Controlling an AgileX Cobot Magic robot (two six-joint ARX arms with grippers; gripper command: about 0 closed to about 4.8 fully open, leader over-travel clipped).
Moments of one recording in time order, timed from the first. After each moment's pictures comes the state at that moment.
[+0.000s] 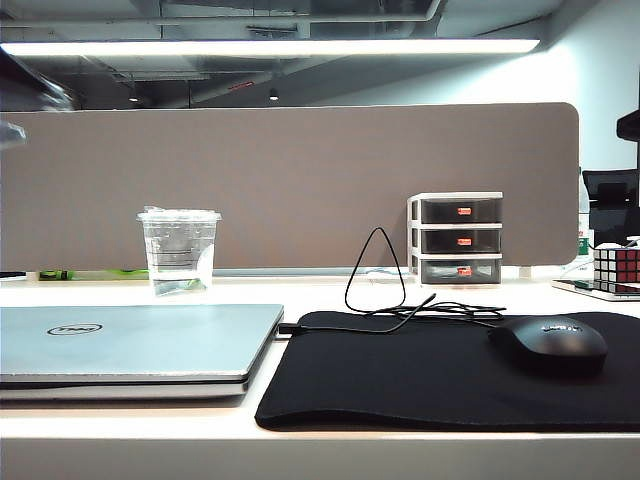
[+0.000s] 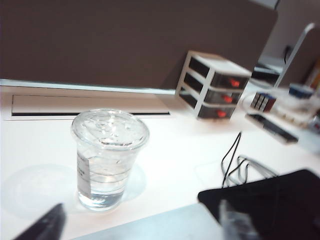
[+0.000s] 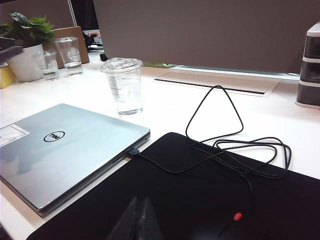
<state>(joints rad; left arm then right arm) 0.09 1.03 0.31 0.72 0.61 -0.21 0.23 0.05 0.01 0.05 -0.38 0.08</state>
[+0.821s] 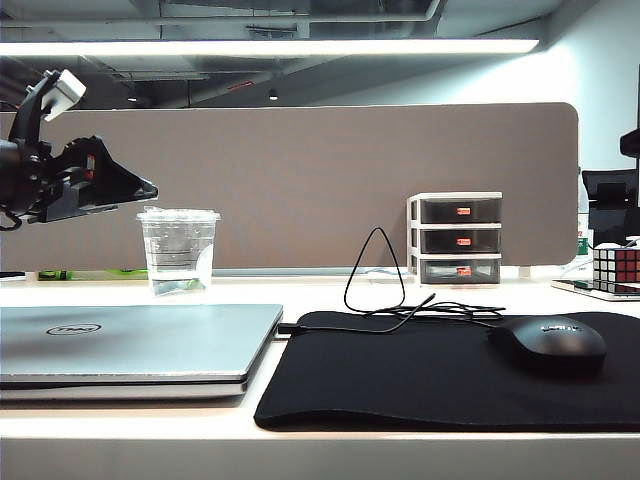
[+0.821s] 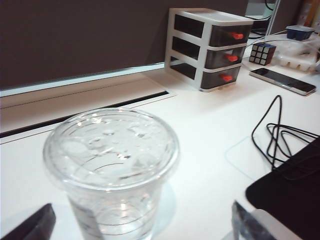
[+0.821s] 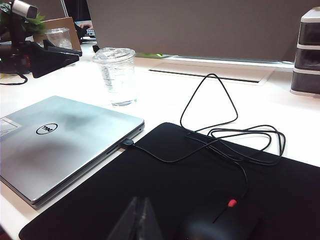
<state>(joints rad) 0.05 1.71 0.67 0.93 0.73 0.04 0.23 0.05 0.01 0.01 -0.36 0.07</state>
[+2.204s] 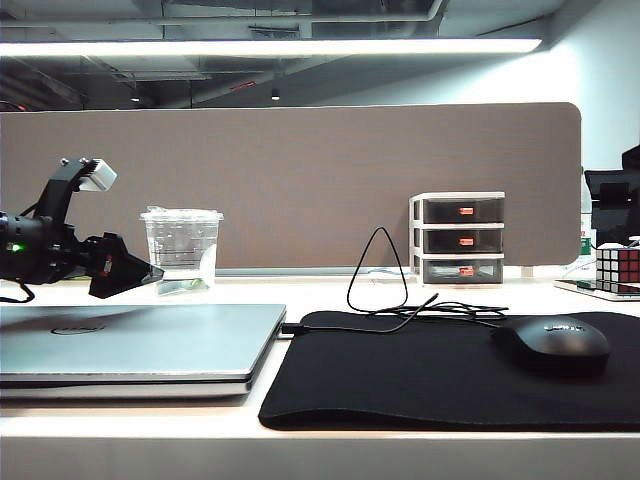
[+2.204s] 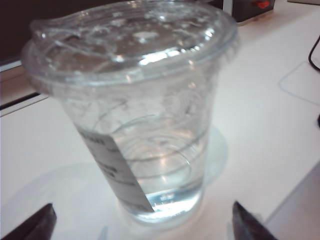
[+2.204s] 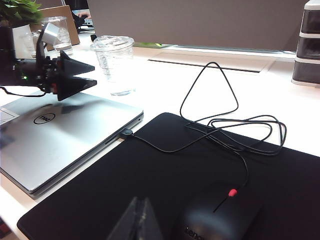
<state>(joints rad) 0.04 1.98 0.77 0.99 0.67 0.29 0.23 0.05 0.01 -0.03 -0.36 0.06</state>
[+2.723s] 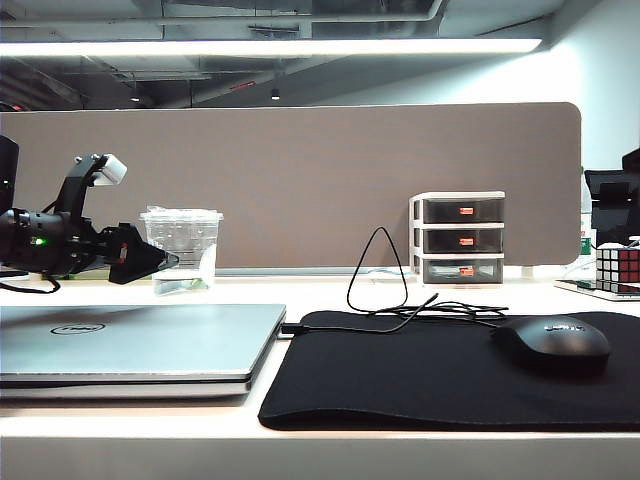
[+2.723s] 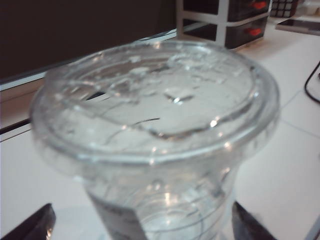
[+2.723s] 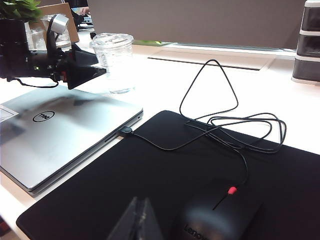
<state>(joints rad) 0.04 2.06 0.91 0.99 0.76 0.22 0.23 0.05 0.01 -0.04 -0.36 0.05</state>
